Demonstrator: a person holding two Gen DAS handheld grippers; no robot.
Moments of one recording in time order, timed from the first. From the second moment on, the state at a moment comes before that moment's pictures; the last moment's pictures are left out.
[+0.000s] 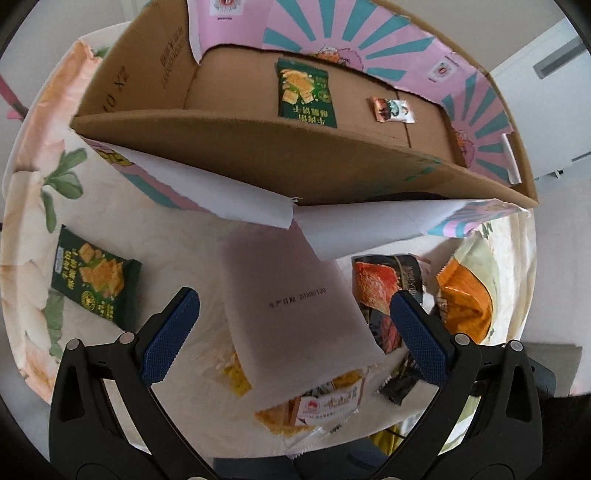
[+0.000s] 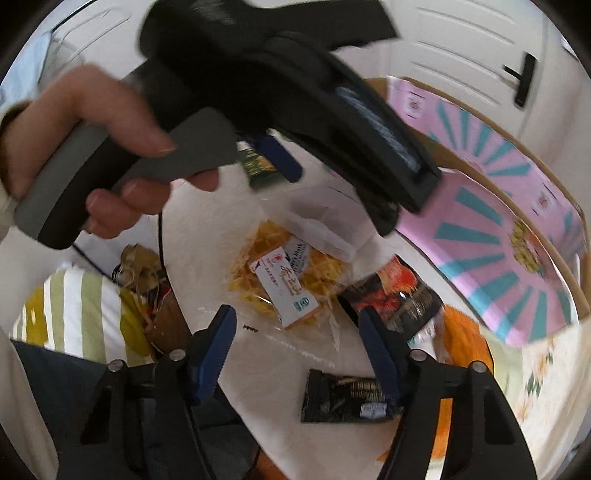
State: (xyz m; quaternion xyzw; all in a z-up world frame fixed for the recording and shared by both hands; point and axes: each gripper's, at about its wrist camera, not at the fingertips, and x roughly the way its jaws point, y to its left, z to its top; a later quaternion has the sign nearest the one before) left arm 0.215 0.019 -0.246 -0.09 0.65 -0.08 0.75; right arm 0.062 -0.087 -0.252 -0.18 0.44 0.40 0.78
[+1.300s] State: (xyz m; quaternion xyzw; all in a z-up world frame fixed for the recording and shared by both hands) left arm 0.217 0.015 -0.250 -0.10 0.65 -0.11 0.75; right arm 0.078 -0.076 -0.257 -0.23 0.42 0.47 0.75
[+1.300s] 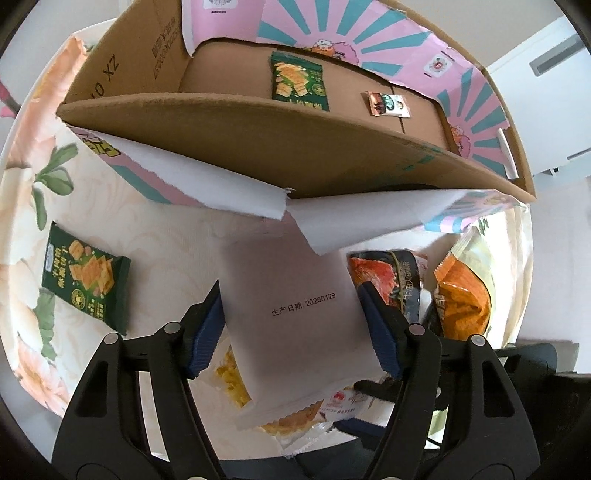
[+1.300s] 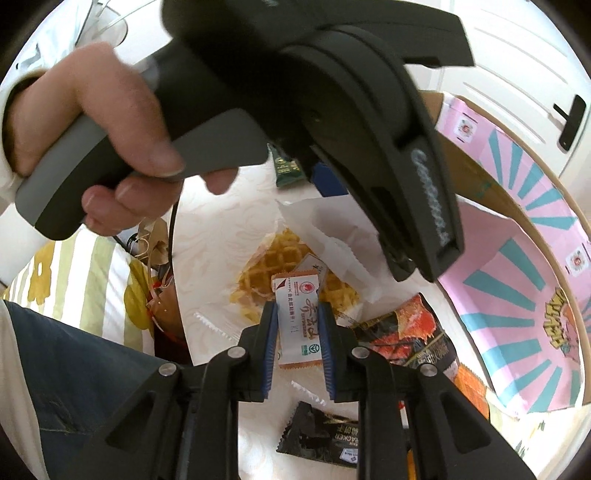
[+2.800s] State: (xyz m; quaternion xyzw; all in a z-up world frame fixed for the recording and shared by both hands) left arm 0.191 0.017 -0.093 -0.08 0.53 -0.14 0.84; right arm 0.114 -0.165 -0.132 -0.08 0.39 0.23 0.89
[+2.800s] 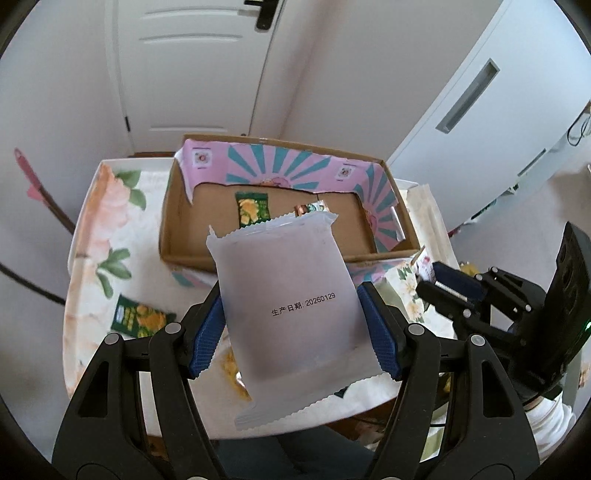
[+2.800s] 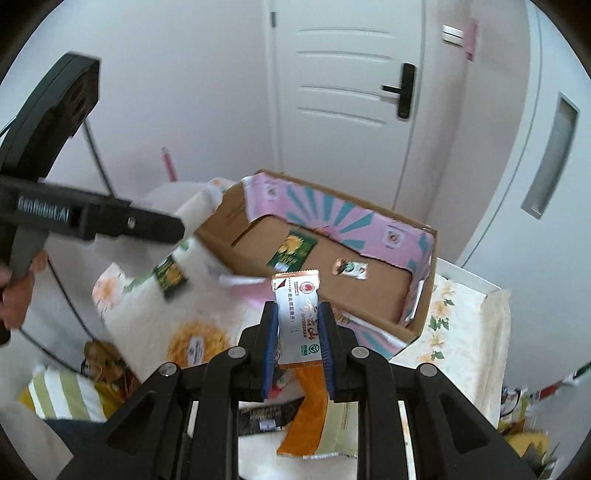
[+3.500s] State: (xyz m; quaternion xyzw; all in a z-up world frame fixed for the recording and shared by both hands) left arm 0.321 -0.033 -0.177 0.06 0.54 -0.19 0.82; right arm 0.222 -0.163 -0.155 0.05 0.45 0.12 0.88
